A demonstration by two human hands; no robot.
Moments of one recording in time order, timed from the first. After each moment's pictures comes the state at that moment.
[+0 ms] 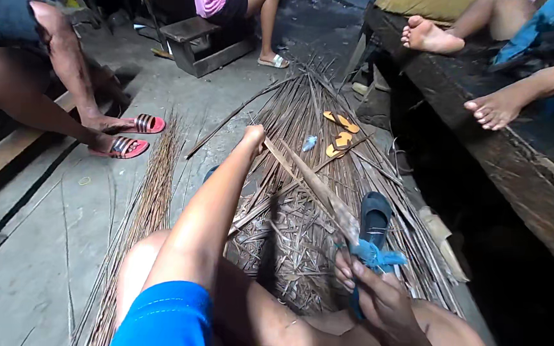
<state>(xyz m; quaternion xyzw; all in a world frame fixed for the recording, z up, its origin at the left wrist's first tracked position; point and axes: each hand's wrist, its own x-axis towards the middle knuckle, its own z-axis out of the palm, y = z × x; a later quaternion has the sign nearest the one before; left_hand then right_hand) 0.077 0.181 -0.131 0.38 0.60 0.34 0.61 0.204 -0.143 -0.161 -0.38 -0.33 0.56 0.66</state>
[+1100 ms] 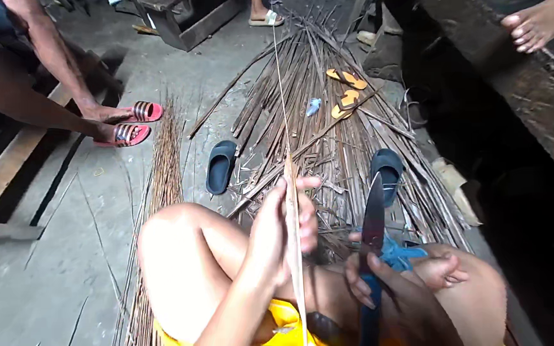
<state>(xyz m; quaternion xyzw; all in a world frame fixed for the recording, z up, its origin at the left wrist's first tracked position) 0.016 -0.087 -0.091 0.23 0.27 0.37 0.86 0.166 -0.209 -0.133 -0.43 -0.23 0.62 0.61</state>
